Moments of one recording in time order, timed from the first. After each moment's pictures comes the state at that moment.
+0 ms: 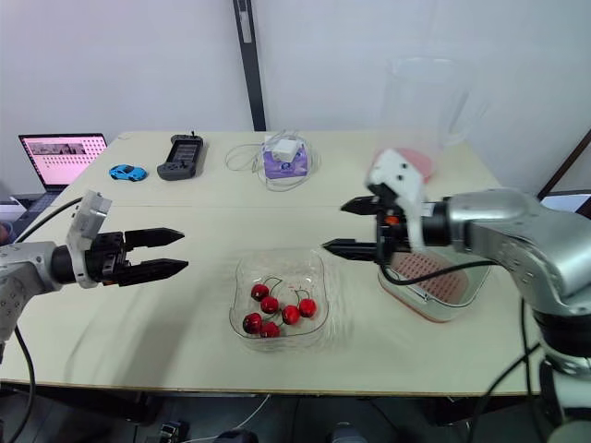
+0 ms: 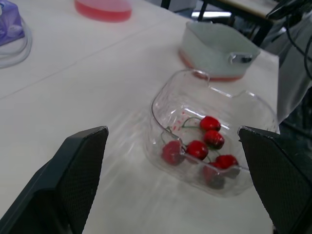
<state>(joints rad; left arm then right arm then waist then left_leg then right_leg) -0.37 0.89 0.26 -0.08 -0.70 0.68 -1.23 -0.84 -0.94 0.07 -0.43 0.78 1.09 0.82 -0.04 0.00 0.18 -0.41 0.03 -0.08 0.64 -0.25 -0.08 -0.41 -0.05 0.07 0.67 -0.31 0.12</state>
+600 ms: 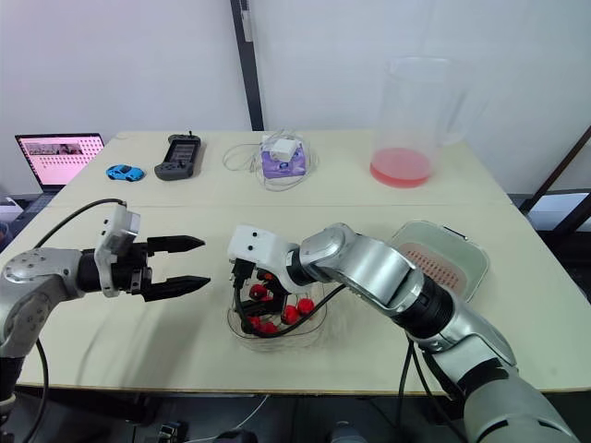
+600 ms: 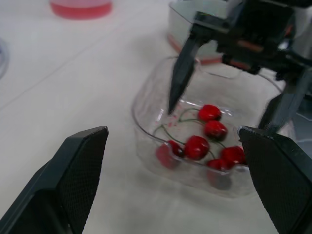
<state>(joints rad) -0.33 0.86 0.18 -0.22 -0.63 0.58 -1.19 -0.99 -0.49 0.60 -0.34 0.43 1.17 0.67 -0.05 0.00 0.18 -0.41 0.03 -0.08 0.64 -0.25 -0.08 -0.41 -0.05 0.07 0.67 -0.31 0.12</state>
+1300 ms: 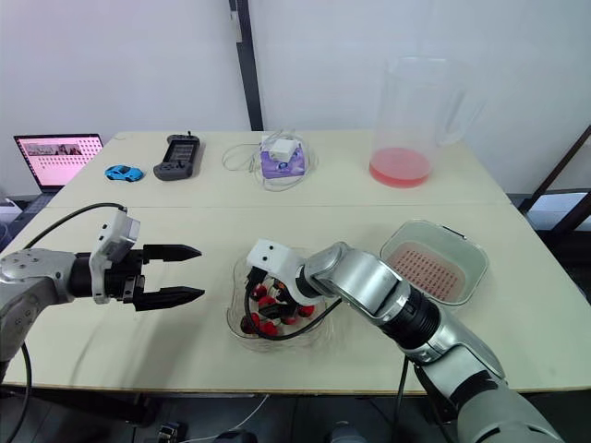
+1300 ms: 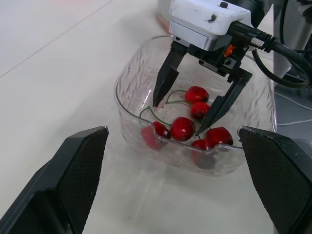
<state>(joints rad) -0.30 0.92 0.18 -0.23 -0.64 0.60 -1.21 -0.90 -0.44 0.60 -0.29 0.37 1.34 0.58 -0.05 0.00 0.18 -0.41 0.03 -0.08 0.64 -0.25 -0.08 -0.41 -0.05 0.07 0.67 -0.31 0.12</state>
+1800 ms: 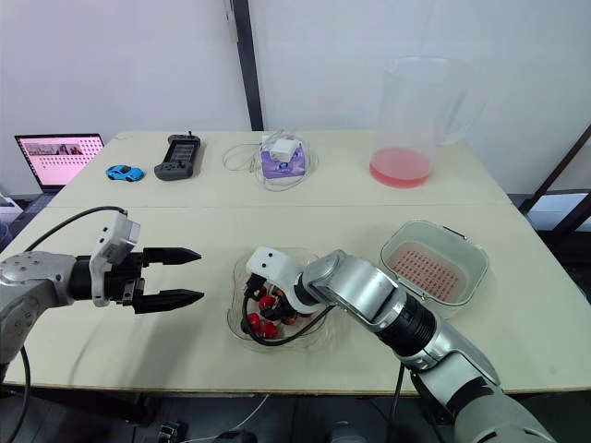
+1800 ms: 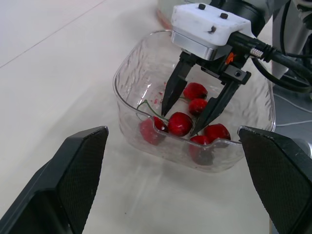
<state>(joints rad) -0.29 0.92 0.18 -0.23 -0.64 0.61 -1.21 -0.87 -0.41 0.60 -0.29 0.37 1.36 0.56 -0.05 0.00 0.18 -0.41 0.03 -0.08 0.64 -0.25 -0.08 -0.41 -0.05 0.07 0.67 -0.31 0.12</state>
